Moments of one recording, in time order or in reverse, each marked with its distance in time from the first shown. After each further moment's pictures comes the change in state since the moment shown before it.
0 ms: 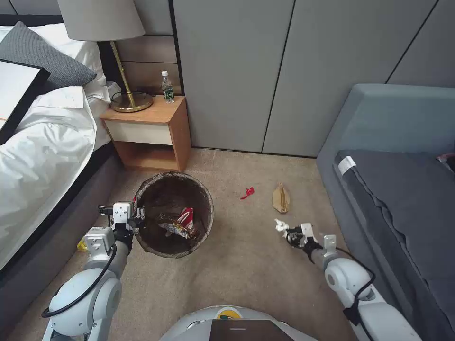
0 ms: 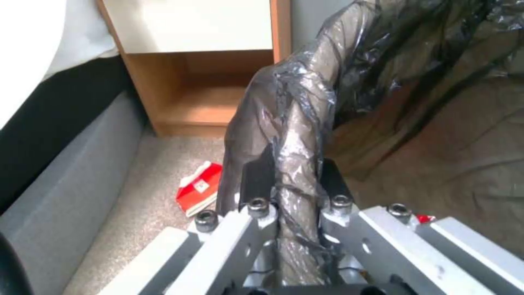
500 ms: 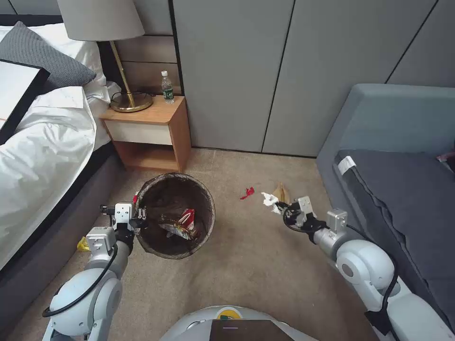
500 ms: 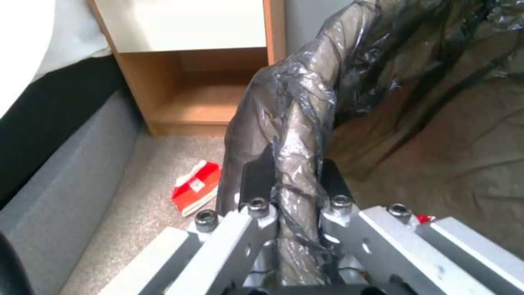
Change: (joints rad) left arm -0.001 0.010 0.006 0.002 0.000 0.007 0.007; right arm 0.049 -0.085 -0.007 0.352 0.129 -0.117 0.008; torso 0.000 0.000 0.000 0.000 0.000
